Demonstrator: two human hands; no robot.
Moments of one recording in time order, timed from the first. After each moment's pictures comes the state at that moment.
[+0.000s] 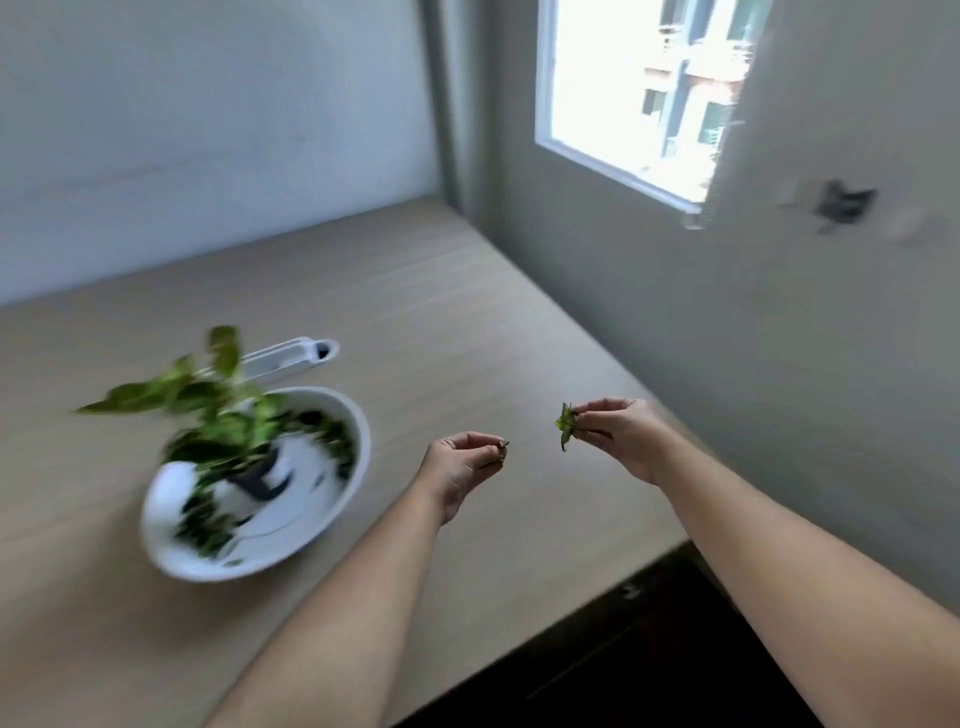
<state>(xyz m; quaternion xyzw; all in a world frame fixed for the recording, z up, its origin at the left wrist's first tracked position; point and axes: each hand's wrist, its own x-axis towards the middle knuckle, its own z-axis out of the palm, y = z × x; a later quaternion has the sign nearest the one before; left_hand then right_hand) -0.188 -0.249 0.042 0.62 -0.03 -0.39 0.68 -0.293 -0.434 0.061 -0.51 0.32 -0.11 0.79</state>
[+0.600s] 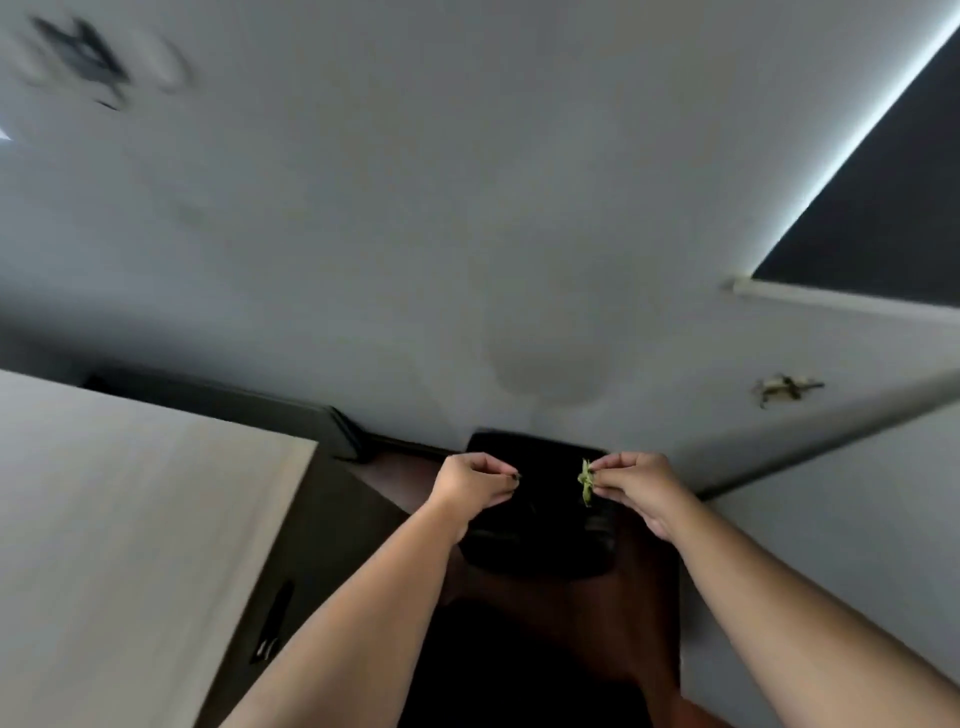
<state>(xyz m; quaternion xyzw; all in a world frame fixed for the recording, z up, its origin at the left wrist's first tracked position) -0.525 -0.539 -0.120 0.65 -0.28 -0.65 0.28 -0.736 -0.549 -0.118 -0.27 0.68 -0.29 0.61</state>
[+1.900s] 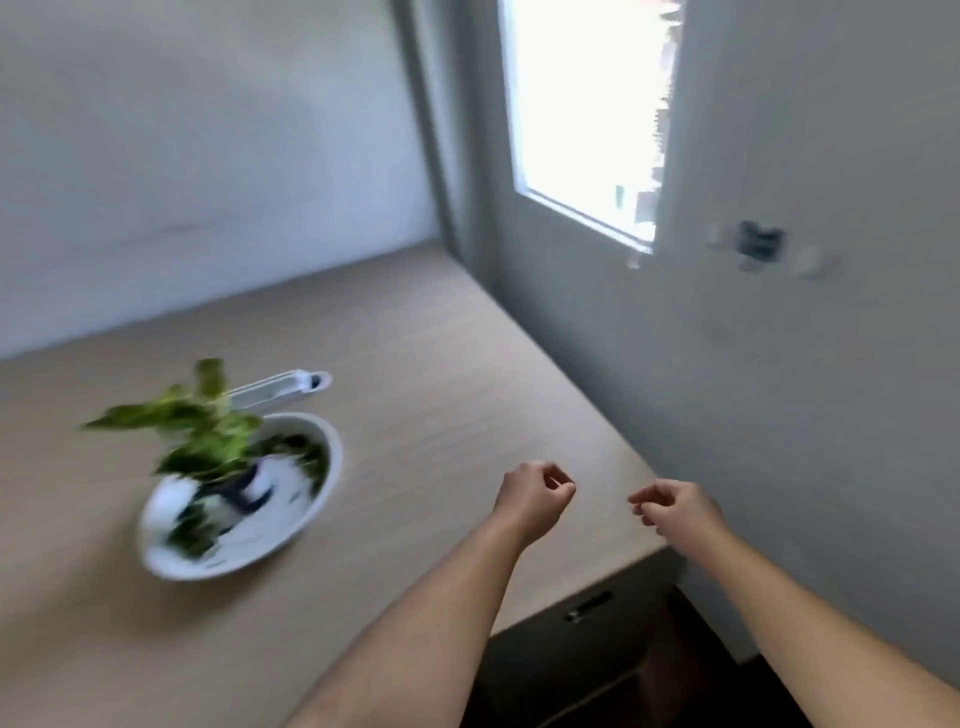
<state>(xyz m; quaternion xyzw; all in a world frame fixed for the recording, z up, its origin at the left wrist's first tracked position) -0.304 -0.362 0.056 0.86 -0.25 -0.26 0.36 -0.421 -0.511 0.016 -0.76 0.40 -0.07 0.51</state>
